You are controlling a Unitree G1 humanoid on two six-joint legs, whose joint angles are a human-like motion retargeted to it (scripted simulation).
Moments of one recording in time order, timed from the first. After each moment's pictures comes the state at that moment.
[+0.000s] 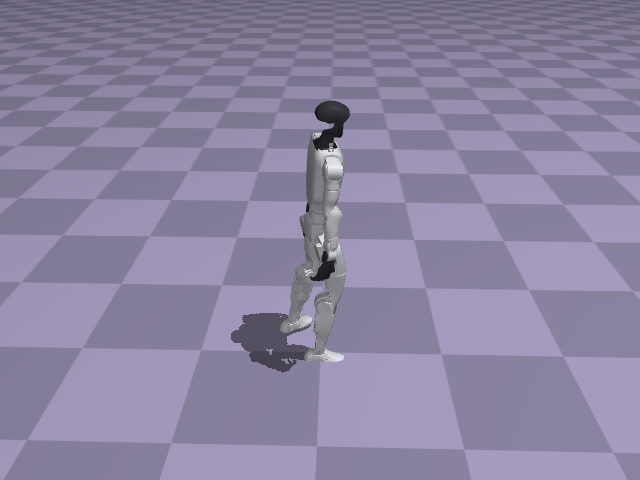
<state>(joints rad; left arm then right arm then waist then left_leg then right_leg) 0.01 0.08 0.24 1.52 0.15 0.01 -0.02 0.01 -0.21 0.01 1.51 -0.34 0.07 0.30 -0.12 0.01 -0.01 -0.01 0.08 0.35 0.20 -0.10 0.01 -0.08 -0.12 -0.29 0.12 -0.04 0.00</state>
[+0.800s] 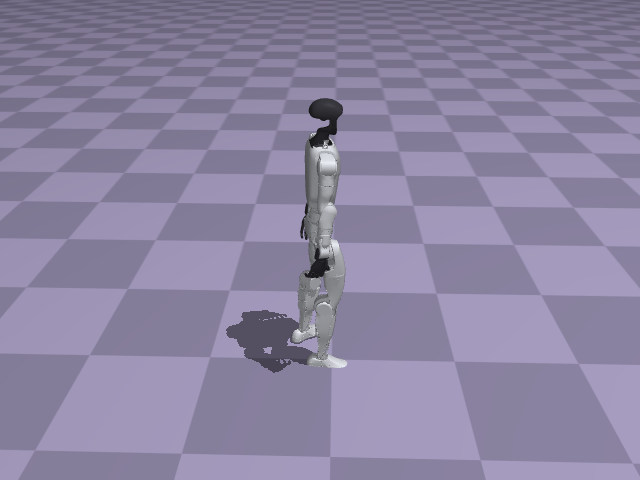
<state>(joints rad) 0.02 0.11 0.24 1.59 0.13 0.03 -0.03 0.03 -0.20 0.01 1.59 -0.27 -0.01 0.34 -0.08 0.01 0.01 0.07 0.02 0.41 0.05 -0.15 0.00 -0.03 -0.10 -0.24 0.07 0.03 0.05</state>
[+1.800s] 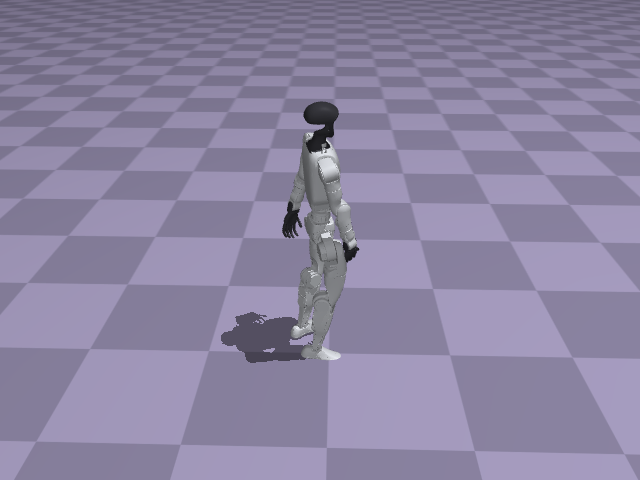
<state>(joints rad) 0.22 0.12 0.41 1.68 0.05 -0.02 -0.11 -0.20 -0.06 0.13 1.51 -0.19 0.01 0.39 -0.04 0.06 -0.06 0.06 0.04 0.35 0.11 -0.21 0.01 0.04 -0.05 -0.32 0.08 -0.02 -0.01</state>
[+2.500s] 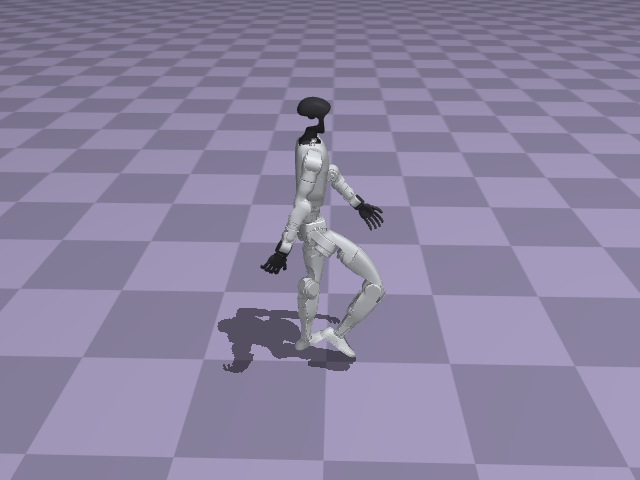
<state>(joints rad) -0.51 0.05 0.00 1.33 -0.08 -0.08 -0.05 0.26 -0.26 -0.13 1.69 -0.34 0.01 0.30 -0.30 0.08 0.12 0.07 0.11 0.38 0.10 -0.16 0.09 -0.66 -0.31 -0.29 1.36 0.09 -0.12</state>
